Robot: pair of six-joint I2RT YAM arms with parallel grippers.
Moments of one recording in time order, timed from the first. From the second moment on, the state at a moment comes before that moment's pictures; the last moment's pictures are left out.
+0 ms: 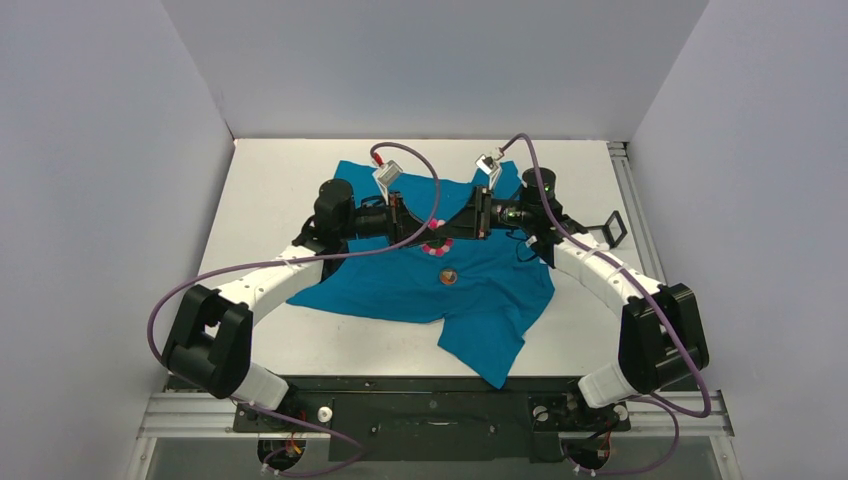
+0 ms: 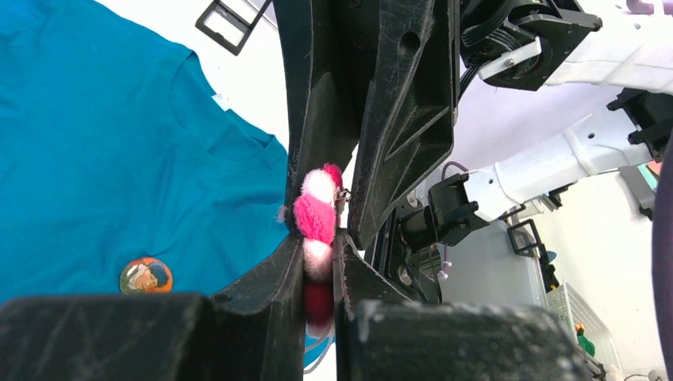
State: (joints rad) left arm -0.48 1.48 0.93 0.46 0.89 -0.63; right arm 0.37 1.48 1.00 0.20 -1.03 0.70
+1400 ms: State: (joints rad) left arm -0.37 1.65 0.88 1.11 0.93 -1.27; right arm 0.31 1.40 0.93 0.38 -0.94 0.78
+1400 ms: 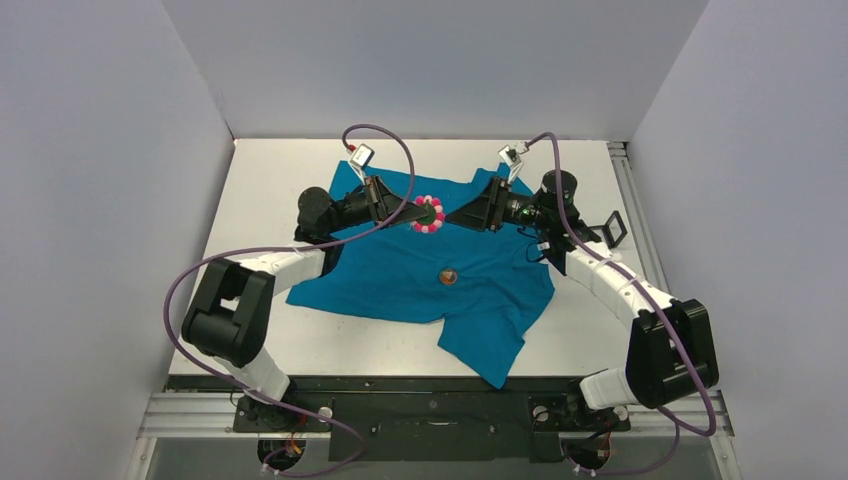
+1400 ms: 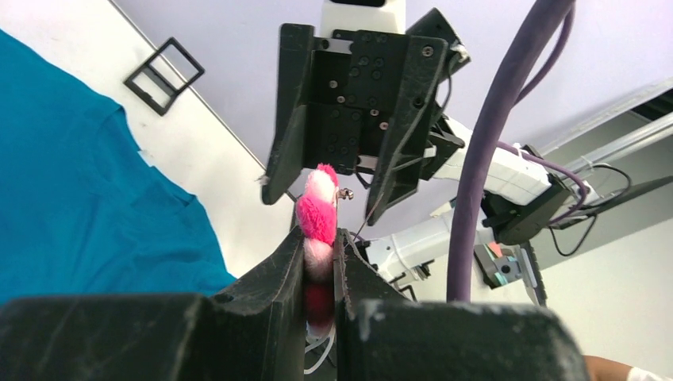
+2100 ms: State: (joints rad) left arm -0.40 1.66 0.90 1.17 0.99 -1.32; right arm 0.37 1.45 0.96 0.58 -0.96 0.91
